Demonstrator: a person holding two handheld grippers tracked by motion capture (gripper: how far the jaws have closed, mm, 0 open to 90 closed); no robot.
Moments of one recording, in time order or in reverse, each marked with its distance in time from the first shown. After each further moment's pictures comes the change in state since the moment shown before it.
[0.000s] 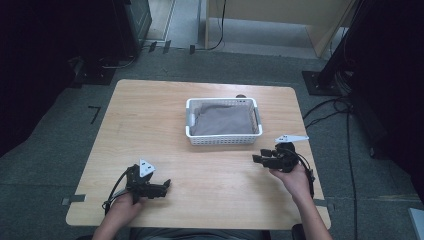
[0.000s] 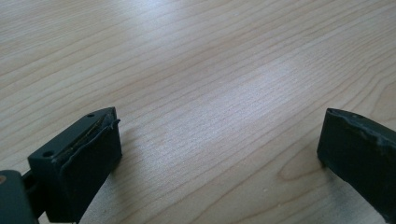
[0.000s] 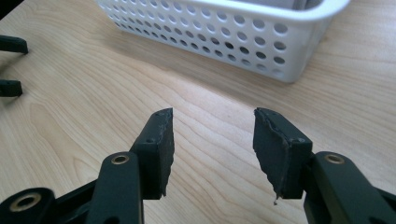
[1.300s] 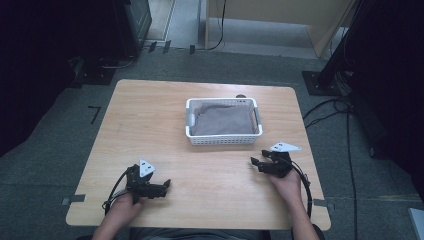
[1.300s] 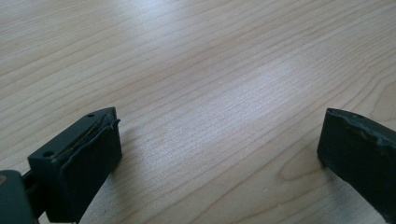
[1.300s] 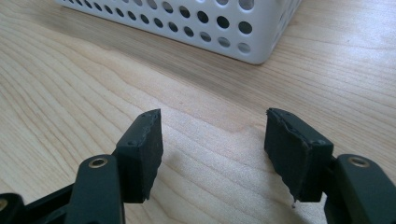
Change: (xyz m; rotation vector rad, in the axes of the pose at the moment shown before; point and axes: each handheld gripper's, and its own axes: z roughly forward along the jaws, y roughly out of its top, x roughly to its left) left arm 0.000 0.000 0.000 0.000 0.000 0.000; right arm -0.014 -0.033 0.035 -0.086 -0.137 -0.083
